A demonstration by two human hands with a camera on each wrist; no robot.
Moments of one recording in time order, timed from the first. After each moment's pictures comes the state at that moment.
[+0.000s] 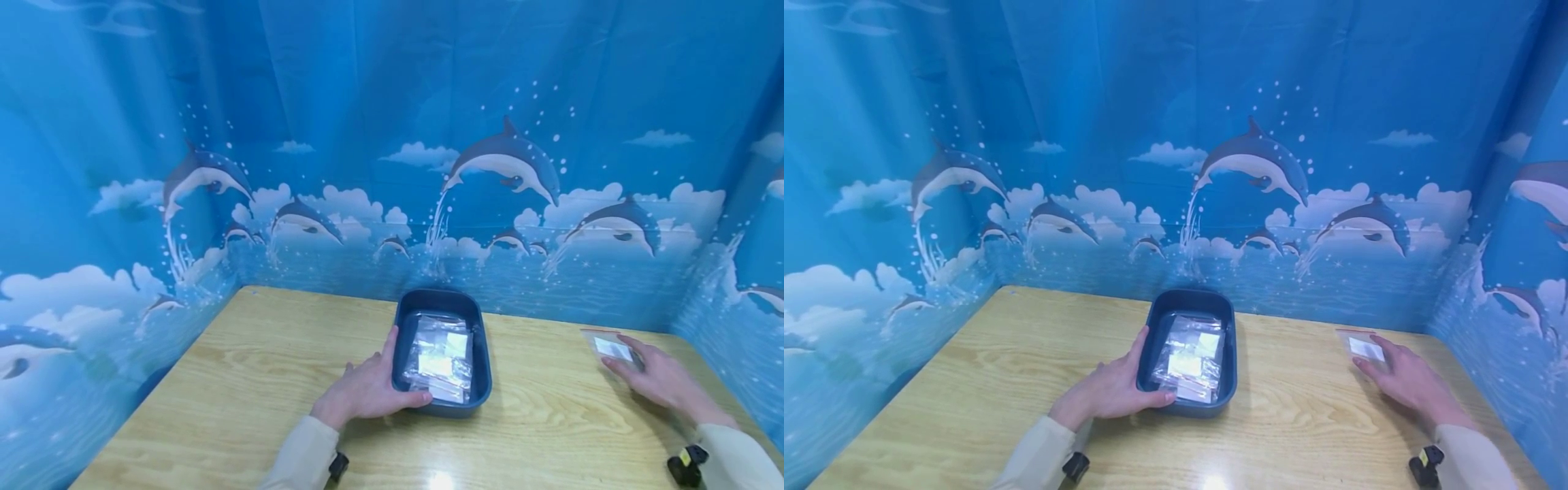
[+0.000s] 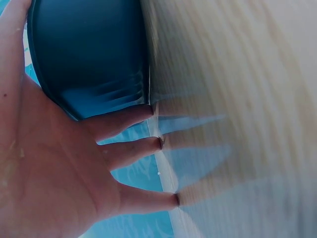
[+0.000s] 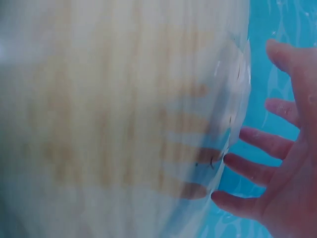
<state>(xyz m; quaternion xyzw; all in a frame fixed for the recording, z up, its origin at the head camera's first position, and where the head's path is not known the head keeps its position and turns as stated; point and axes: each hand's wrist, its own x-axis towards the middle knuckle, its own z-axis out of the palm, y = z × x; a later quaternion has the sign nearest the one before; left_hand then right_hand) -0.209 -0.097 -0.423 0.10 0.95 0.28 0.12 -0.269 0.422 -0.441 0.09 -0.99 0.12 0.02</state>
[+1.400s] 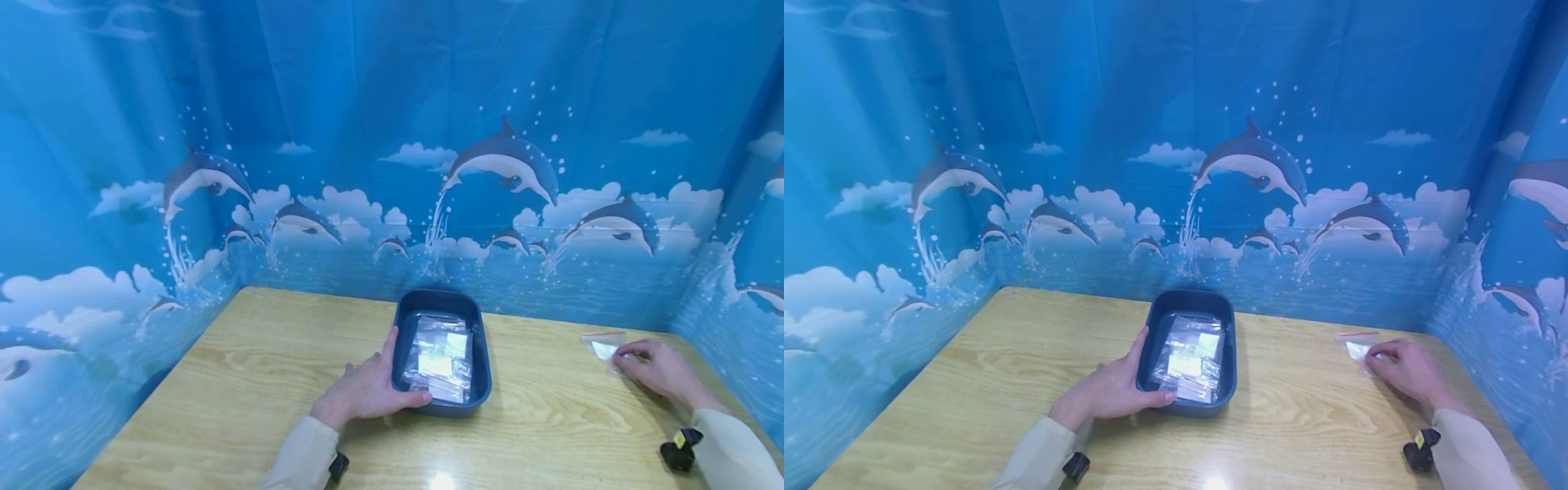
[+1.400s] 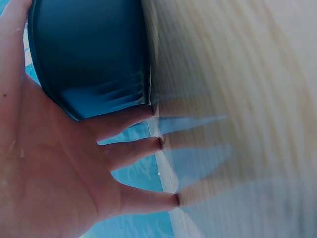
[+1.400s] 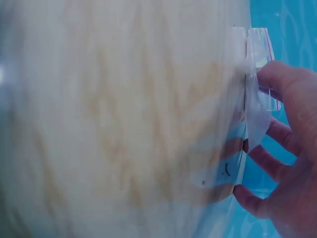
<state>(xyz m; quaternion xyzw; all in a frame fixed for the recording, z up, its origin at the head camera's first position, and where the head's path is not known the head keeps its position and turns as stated) -0.209 -0.098 -0.422 0.10 0.95 0.28 0.11 -0.284 0.438 -0.447 0.11 -0.98 0.18 0.06</state>
